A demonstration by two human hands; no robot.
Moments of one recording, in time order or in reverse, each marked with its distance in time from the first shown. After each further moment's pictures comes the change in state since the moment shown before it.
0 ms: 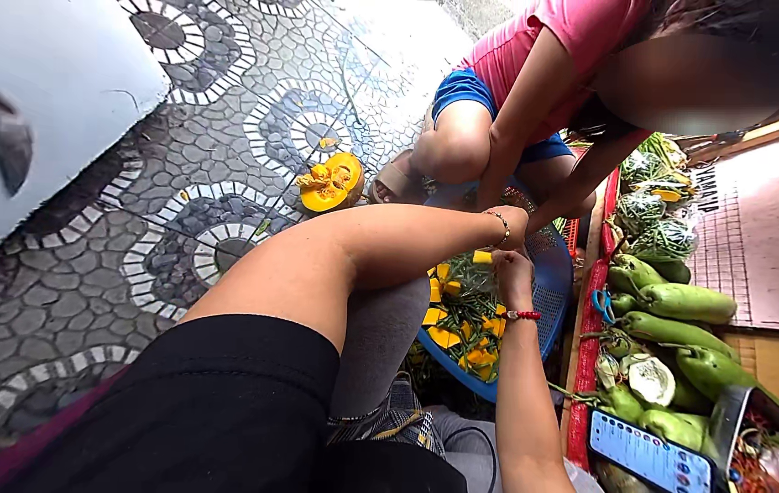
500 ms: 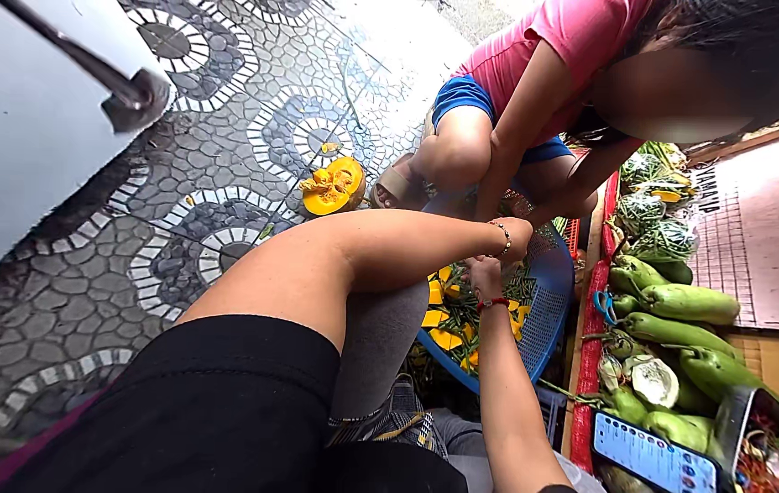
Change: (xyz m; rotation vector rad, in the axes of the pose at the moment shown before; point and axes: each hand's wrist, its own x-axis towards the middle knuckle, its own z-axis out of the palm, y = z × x) left_hand 0.000 0.002 0.011 -0.022 -0.019 0.087; right_hand 0.006 0.002 0.055 0.337 -0.077 0.184
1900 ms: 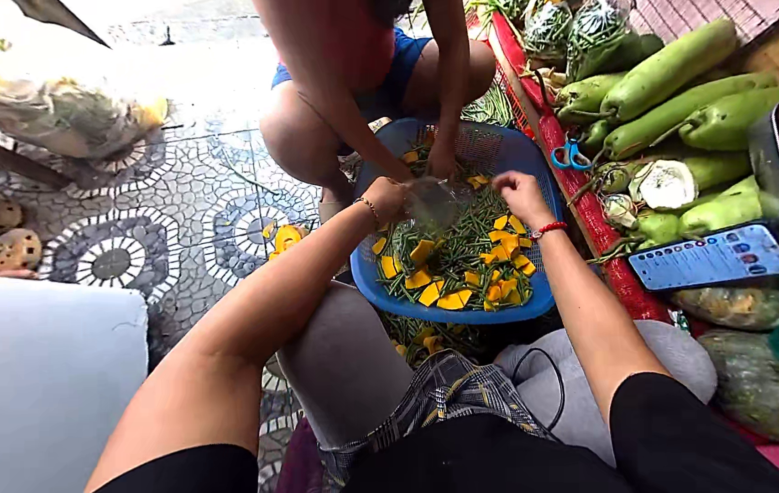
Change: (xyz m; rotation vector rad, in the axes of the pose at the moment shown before) left_hand 0.020 -0.023 0.019 -0.655 0.164 -0.490; right_hand 0.026 0.075 -0.173 -0.090 0.148 -0.388
